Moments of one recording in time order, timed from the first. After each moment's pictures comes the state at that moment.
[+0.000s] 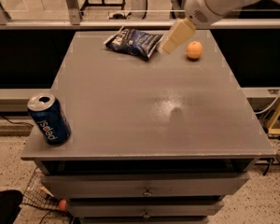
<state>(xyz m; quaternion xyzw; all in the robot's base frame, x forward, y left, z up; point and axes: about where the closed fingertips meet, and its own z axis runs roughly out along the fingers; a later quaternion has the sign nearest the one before) 0.663 -0.124 0.998 -0.49 0.76 -0.04 0.42</state>
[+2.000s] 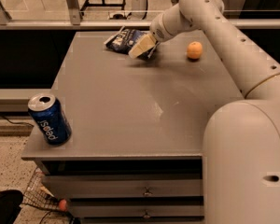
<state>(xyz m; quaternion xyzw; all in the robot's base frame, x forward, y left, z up) 0.829 -0.044 0.875 -0.47 0.76 0.12 0.43</state>
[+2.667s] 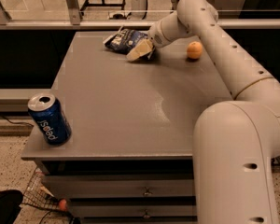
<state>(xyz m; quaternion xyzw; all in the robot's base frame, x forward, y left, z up) 0.839 -0.034 0.844 -0.46 0.77 0.16 0.42</state>
